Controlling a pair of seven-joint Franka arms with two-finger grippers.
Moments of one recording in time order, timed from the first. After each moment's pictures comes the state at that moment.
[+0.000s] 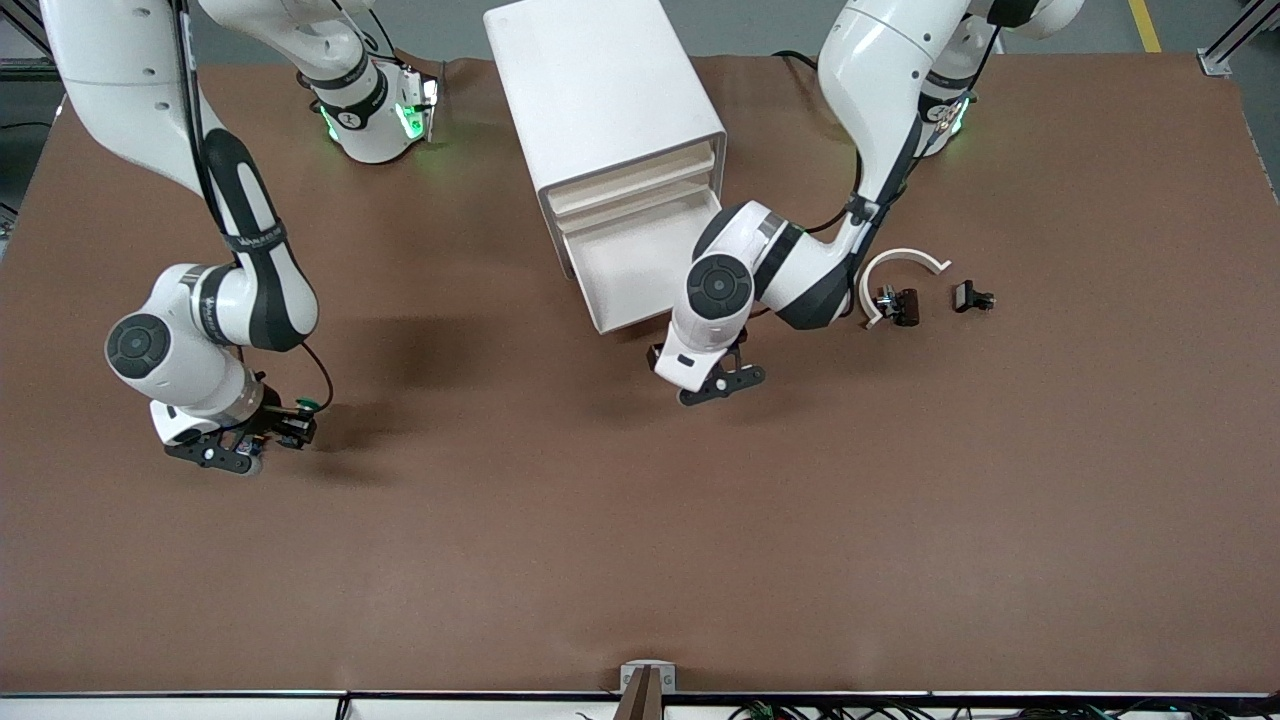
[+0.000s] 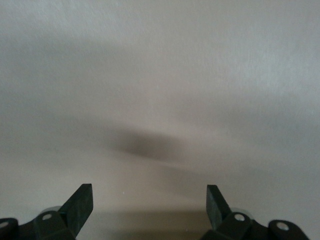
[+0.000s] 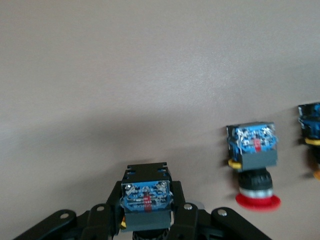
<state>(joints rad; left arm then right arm) -0.72 0.65 0.00 -1.61 -0.14 2.16 -0.93 0.16 0.53 -0.22 -1.99 0.10 2.56 0.14</state>
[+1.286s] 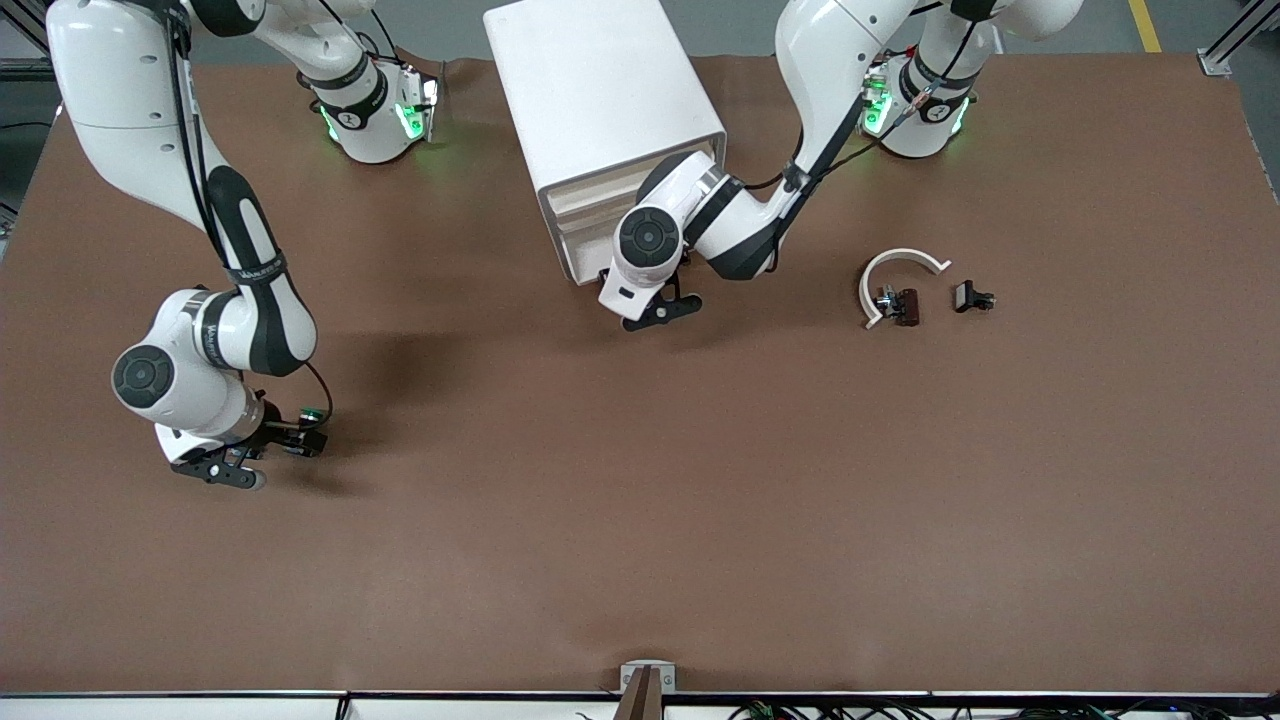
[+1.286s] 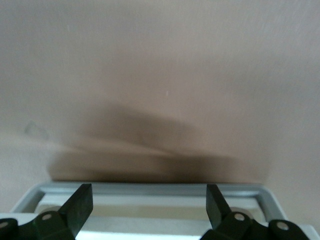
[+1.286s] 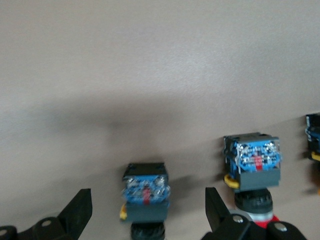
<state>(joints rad) -0.76 0.65 -0.16 -1.66 -0.28 2.08 -1.04 0.12 0.59 -0.20 -1.83 0.10 2.36 0.10</state>
